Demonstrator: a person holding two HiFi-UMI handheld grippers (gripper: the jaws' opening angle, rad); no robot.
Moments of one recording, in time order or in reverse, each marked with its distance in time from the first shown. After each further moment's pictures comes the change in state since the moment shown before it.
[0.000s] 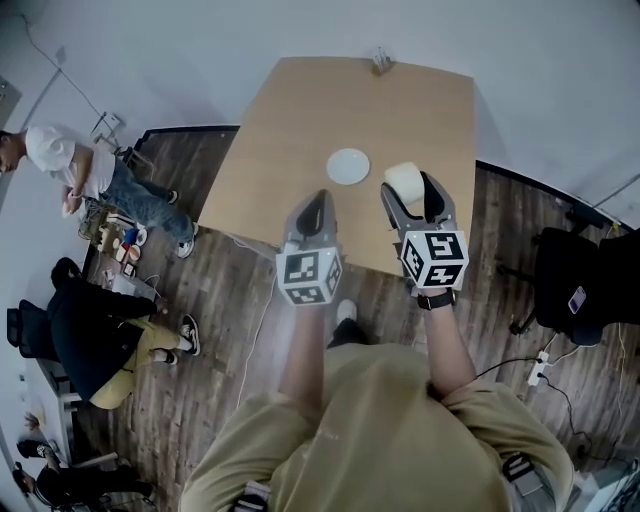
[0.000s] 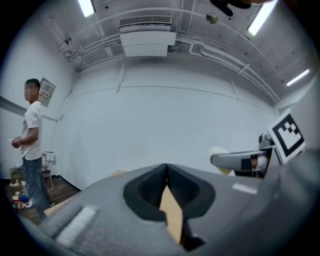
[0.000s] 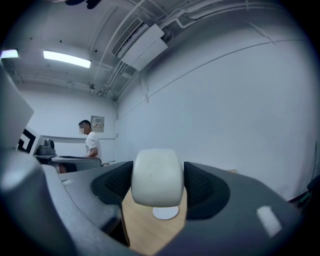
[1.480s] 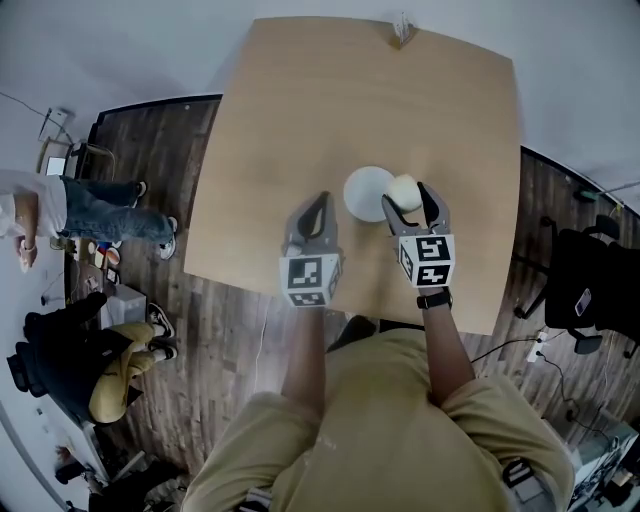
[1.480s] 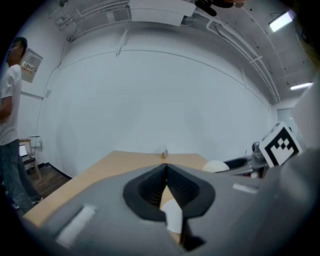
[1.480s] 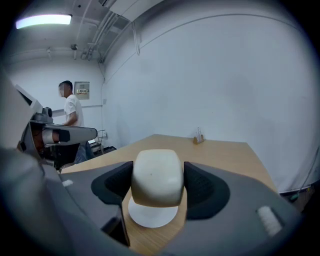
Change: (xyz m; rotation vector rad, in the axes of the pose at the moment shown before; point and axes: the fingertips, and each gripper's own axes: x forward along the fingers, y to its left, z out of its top) left arm 0.240 0.199 -0.132 -0.054 0.202 -0.107; right arm 0.298 -0.045 -0.177 -0.036 0.376 -0.095
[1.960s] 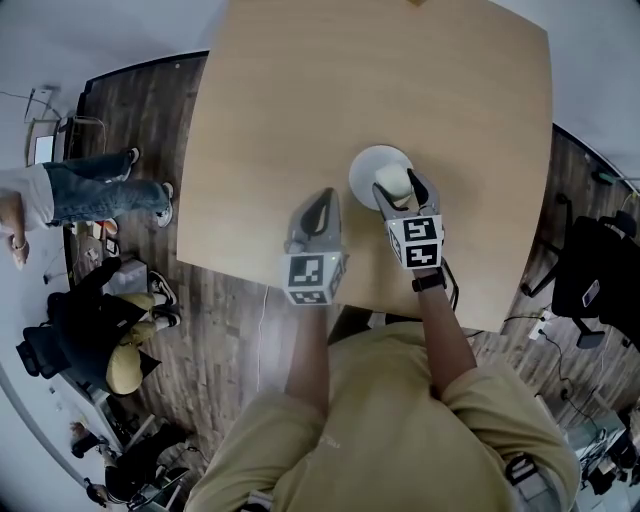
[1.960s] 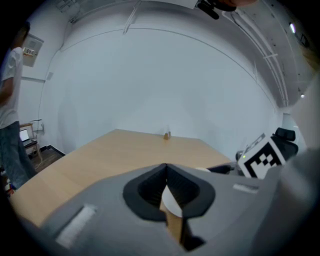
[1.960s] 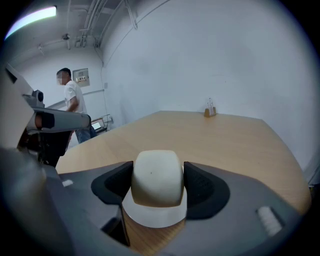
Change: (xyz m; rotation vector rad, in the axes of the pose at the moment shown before) left arm 0.049 0.012 -0.094 -0.090 0.180 0.017; right arm 0.093 -0.003 -0.105 0.022 0.223 0.090
